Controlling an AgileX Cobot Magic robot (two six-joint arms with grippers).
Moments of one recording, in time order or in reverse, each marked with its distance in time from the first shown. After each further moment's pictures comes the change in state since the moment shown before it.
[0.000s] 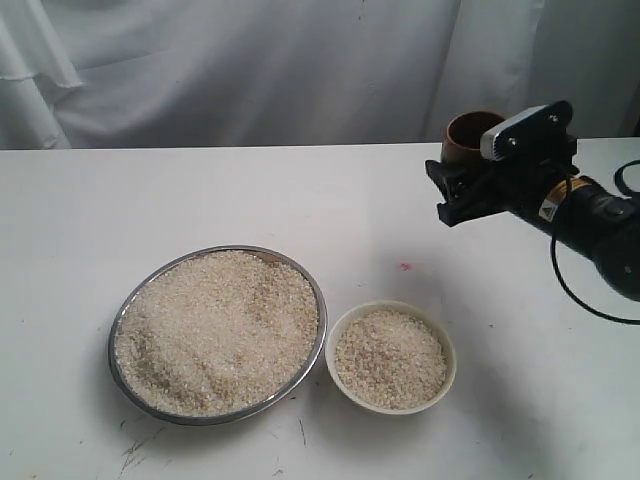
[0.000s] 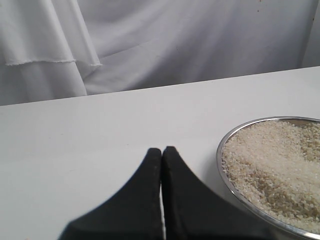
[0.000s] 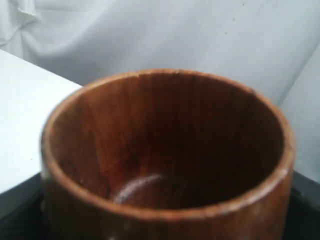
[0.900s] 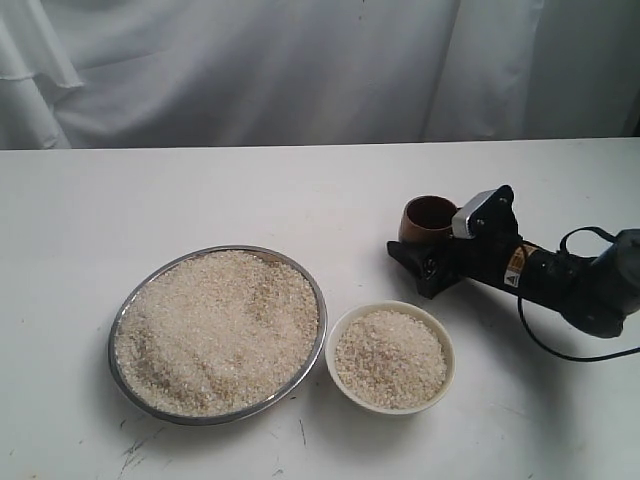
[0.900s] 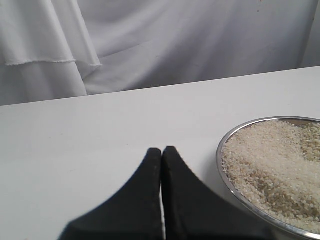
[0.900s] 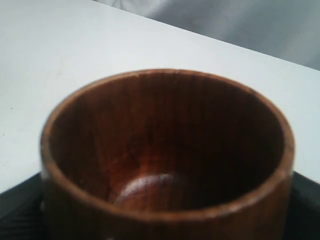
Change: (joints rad) left arm 0.000 0.000 0.000 0.000 0.000 0.000; right arm -0.057 0.426 -0.208 -0.405 -0.215 0.183
